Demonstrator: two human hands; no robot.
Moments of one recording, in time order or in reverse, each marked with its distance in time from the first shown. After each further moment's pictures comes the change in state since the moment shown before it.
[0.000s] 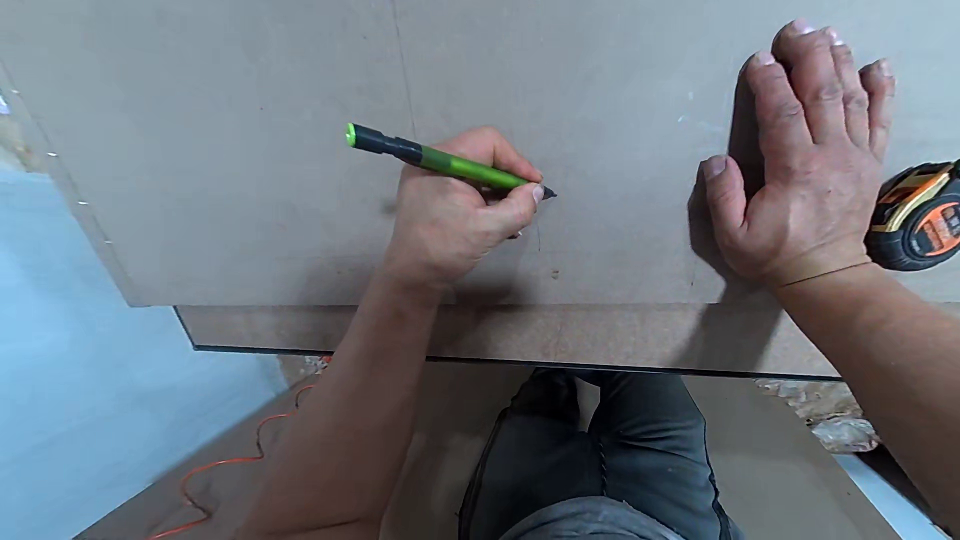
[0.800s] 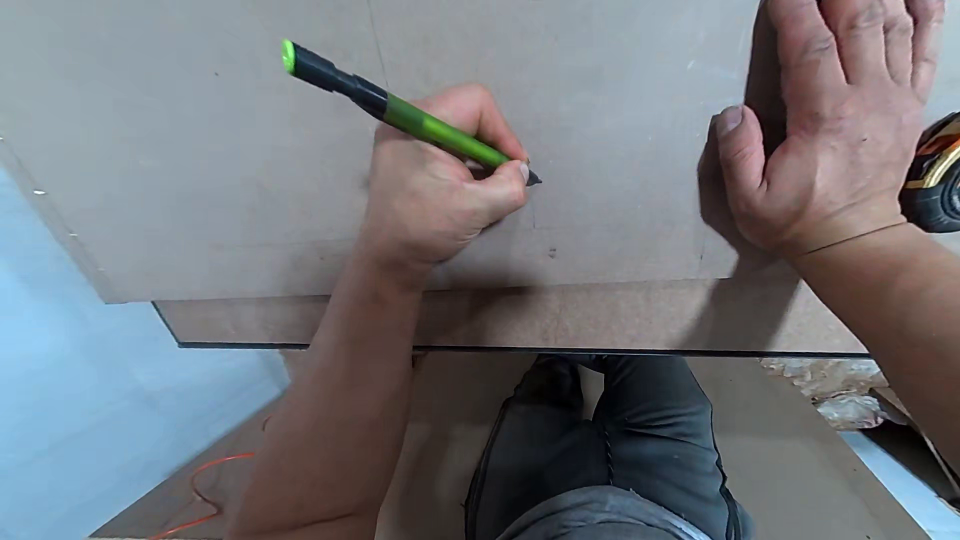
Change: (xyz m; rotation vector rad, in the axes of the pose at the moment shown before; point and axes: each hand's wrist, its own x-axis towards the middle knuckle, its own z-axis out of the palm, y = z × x) left_hand 0.002 -0.004 -0.005 0.080 -0.071 0.099; right_hand 0.000 -0.001 0.000 -0.006 -0.026 0.035
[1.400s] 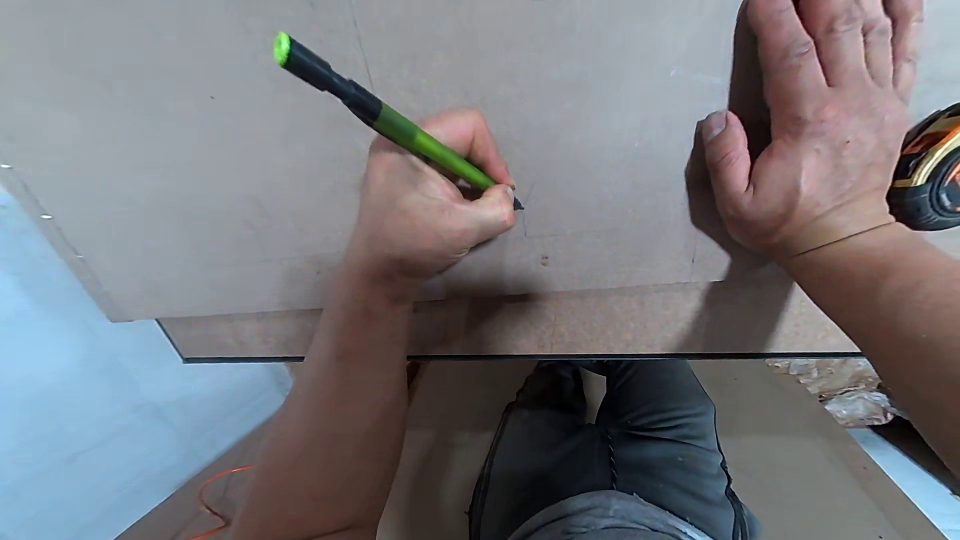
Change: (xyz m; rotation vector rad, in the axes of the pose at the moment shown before) left_hand 0.000 0.000 -0.003 -0.024 -0.071 0.027; right_hand 0.000 -0.001 0.000 -0.002 0.000 -0.001
